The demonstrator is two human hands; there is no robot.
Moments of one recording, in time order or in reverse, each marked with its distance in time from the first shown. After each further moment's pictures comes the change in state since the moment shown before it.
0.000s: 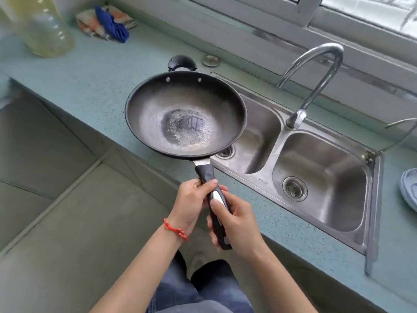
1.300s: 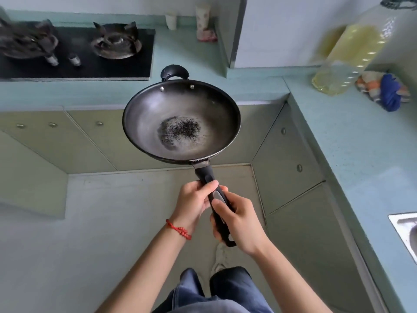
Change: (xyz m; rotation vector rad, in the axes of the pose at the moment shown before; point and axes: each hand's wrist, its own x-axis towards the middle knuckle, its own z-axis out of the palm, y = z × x) left_hand -0.248 0.060 -0.392 -0.479 0.813 0.354; right_hand -0.022 0.029 0.439 -0.455 -0.905 -0.011
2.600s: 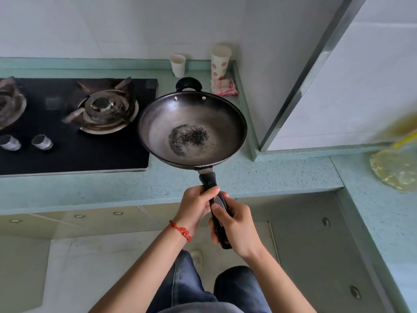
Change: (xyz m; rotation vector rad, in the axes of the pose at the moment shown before) left_hand 0.404 0.217 -0.020 0.050 0.000 -0.044; right_hand 0.436 -0.130 -0.034 0.068 0.047 -0.011
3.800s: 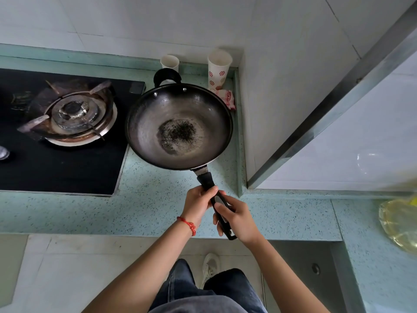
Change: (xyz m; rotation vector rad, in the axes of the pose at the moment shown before) left_hand 0.168 -0.010 0.058 -0.007 0.141 0.017; right_hand 0.166 0.023 -0.117 -0.071 -0.166 0.109
